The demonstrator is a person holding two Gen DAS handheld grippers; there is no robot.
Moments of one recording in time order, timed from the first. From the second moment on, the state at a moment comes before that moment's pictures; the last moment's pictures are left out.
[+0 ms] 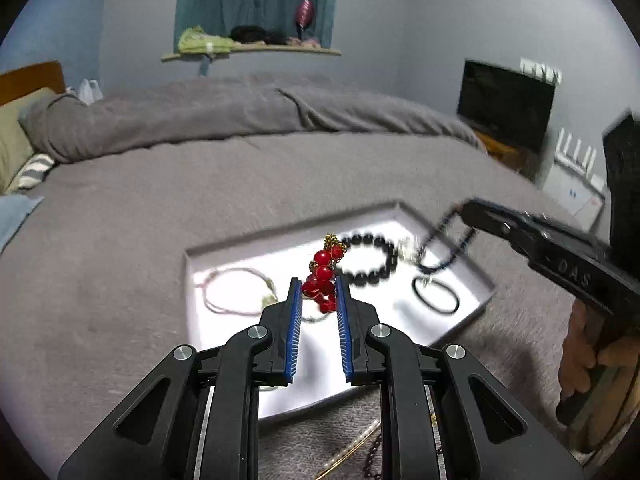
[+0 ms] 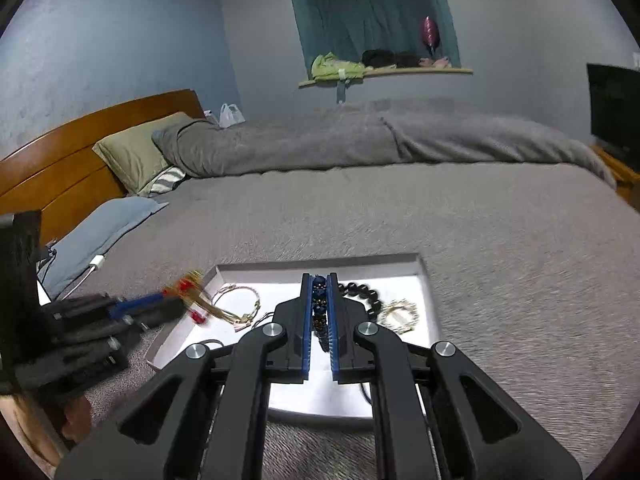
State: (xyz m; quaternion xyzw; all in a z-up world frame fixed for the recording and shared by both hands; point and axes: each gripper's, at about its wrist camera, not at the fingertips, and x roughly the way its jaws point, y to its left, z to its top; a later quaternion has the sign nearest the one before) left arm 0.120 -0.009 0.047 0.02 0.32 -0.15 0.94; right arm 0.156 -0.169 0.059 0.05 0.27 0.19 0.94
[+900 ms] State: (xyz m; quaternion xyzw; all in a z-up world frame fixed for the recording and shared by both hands) left arm 0.144 -0.011 -0.013 0.03 0.42 -0.18 0.89; right arm 0.181 -0.150 -0.009 0.01 0.39 0.18 0.90
